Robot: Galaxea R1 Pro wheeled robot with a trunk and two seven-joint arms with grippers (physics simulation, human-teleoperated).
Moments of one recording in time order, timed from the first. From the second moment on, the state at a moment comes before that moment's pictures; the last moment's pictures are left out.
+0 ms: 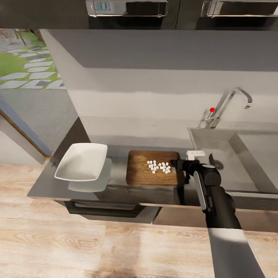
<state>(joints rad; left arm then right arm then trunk) 0.46 -0.03 0.12 -0.86 -0.01 -0.25 -0.17 -0.70 0.08 -0.06 -1.44 0.10 0.86 0.10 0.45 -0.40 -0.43</state>
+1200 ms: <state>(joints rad) 0.46 -0.04 0.12 -0.85 -0.02 -0.25 -0.17 -0.70 0.07 -0.06 -1.44 0.10 0.86 0.10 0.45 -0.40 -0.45</state>
